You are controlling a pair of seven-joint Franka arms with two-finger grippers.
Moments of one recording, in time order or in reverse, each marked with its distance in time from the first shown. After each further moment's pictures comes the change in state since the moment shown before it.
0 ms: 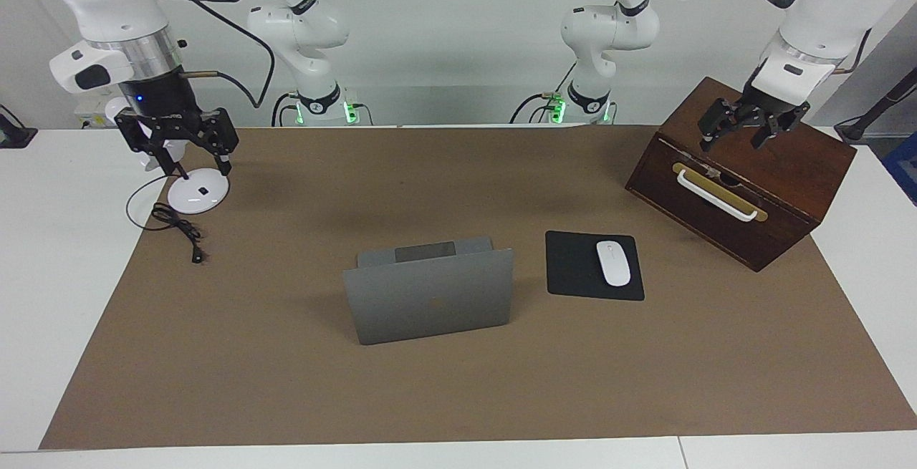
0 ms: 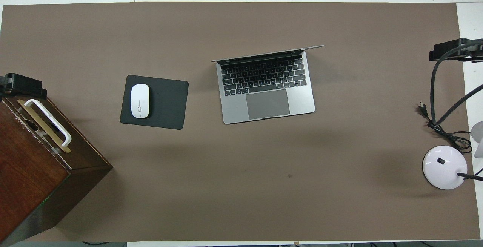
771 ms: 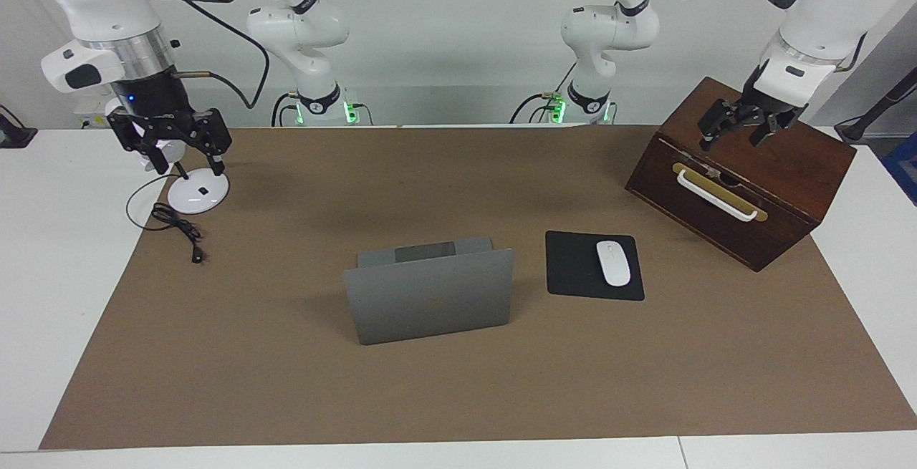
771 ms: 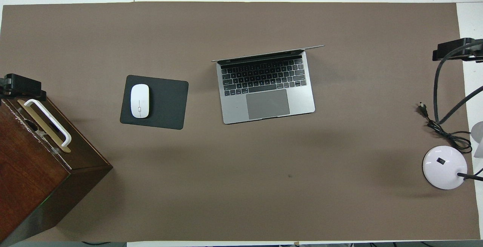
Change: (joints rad) left arm 0.002 0.000 0.006 -0.002 0.000 -0.012 -0.042; right arm -0.002 0.000 -0.002 0.001 0.000 0.000 0.000
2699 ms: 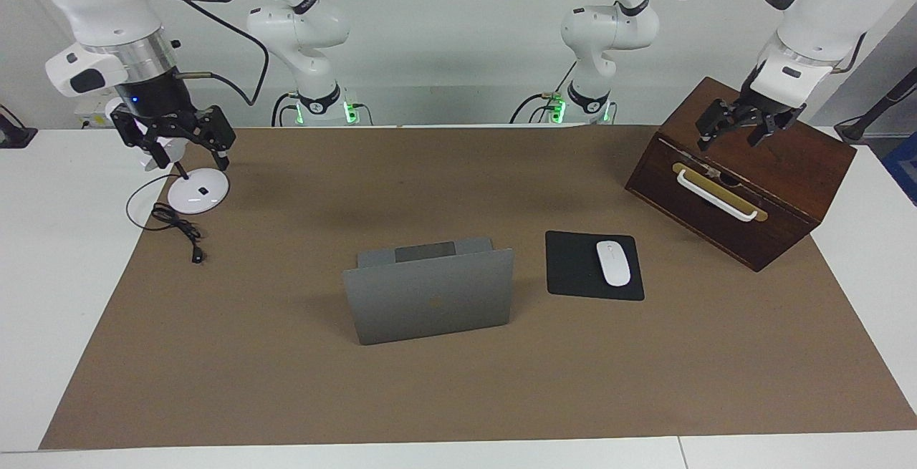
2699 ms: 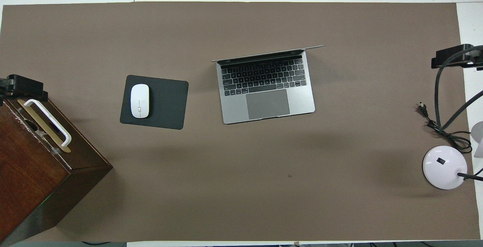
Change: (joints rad) left arm 0.036 0.000 -0.042 -0.002 0.000 -0.001 0.010; right arm -0.003 0.001 0.002 0.003 0.001 -0.060 0.000
